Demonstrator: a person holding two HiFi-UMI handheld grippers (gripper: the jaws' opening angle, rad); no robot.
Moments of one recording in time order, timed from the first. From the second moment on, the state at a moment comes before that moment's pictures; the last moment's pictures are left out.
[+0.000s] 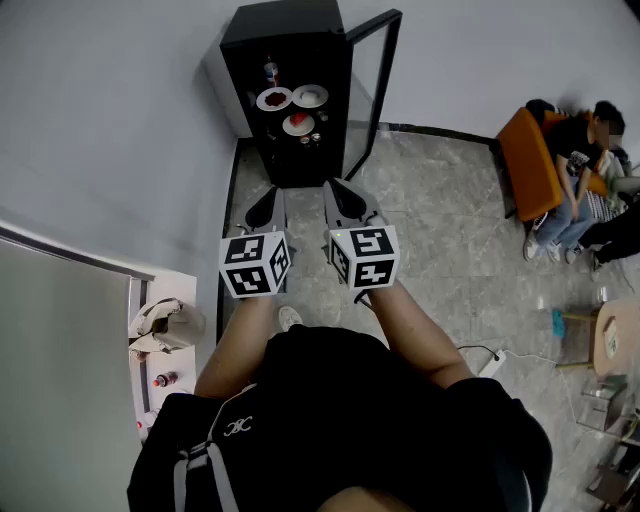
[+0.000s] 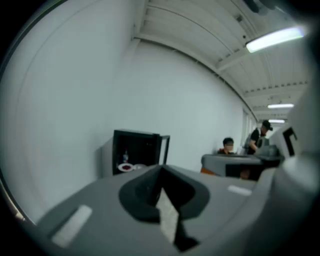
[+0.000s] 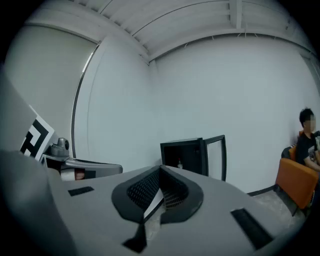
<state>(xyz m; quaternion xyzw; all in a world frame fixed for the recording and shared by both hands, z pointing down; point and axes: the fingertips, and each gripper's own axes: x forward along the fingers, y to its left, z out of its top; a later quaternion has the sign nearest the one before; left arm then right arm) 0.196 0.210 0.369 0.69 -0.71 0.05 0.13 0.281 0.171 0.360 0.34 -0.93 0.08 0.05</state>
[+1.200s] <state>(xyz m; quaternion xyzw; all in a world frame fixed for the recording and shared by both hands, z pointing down) 0.053 0.196 0.353 0.73 -0.68 0.04 0.06 0.126 0.160 0.369 0.37 -0.92 0.03 0.08</state>
